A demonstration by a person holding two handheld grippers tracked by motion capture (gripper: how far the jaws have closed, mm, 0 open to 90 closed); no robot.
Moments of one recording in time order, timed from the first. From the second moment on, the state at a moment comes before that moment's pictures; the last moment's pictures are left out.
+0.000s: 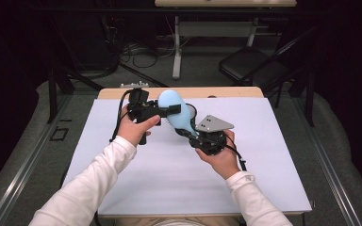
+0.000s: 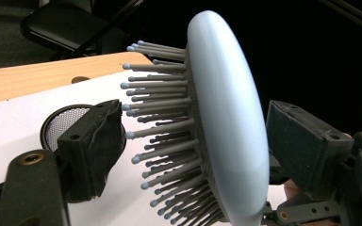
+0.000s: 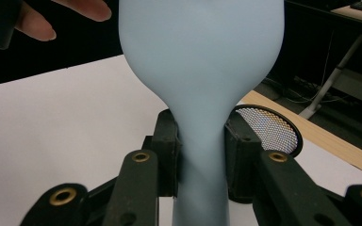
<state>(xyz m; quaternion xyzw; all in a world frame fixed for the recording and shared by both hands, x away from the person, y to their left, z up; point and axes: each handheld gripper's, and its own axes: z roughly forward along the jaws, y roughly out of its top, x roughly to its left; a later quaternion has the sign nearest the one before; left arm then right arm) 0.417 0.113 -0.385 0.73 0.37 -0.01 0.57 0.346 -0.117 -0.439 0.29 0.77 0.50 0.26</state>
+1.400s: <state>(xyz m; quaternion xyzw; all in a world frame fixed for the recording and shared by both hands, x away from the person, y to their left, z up) 0.419 0.110 -0.386 0.73 0.38 -0.04 0.57 0.346 -0.115 -0.441 0.28 0.77 0.50 0.26</state>
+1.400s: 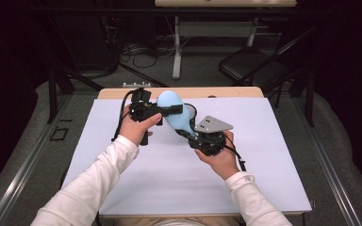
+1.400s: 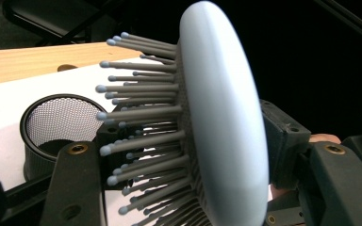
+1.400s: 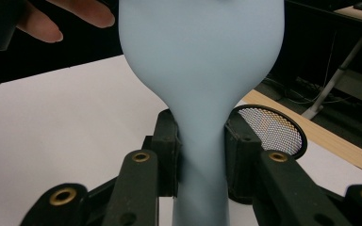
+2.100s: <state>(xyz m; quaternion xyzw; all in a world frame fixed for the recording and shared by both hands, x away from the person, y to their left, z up) 0.419 0.114 -0.385 0.72 0.40 -0.07 0.57 0.346 -0.114 -0.442 0.28 0.77 0.51 0.26</state>
